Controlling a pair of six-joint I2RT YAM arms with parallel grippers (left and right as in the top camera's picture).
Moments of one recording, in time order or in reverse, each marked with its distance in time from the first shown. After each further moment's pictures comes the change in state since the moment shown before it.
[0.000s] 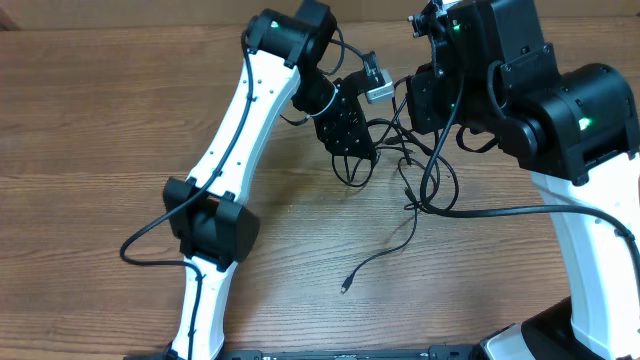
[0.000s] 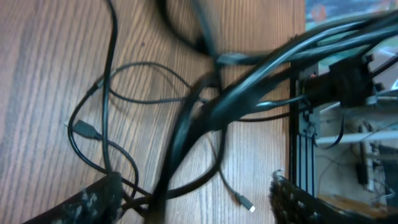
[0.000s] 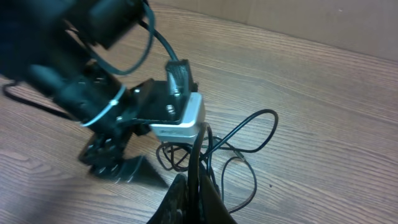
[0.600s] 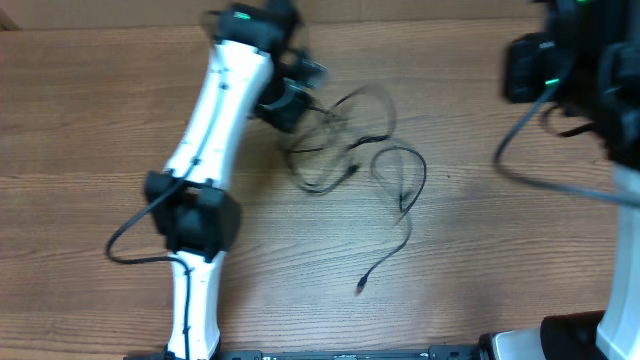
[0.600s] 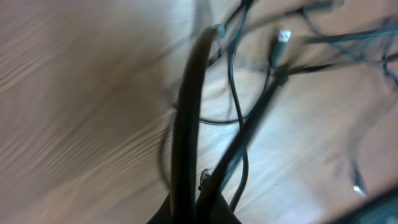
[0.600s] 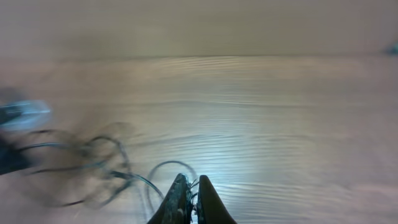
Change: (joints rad) left arm 0.174 -0.002 -0.002 -0.025 -0.619 -0.535; right arm -0.416 -0.067 0.002 0.043 -0.064 -0.047
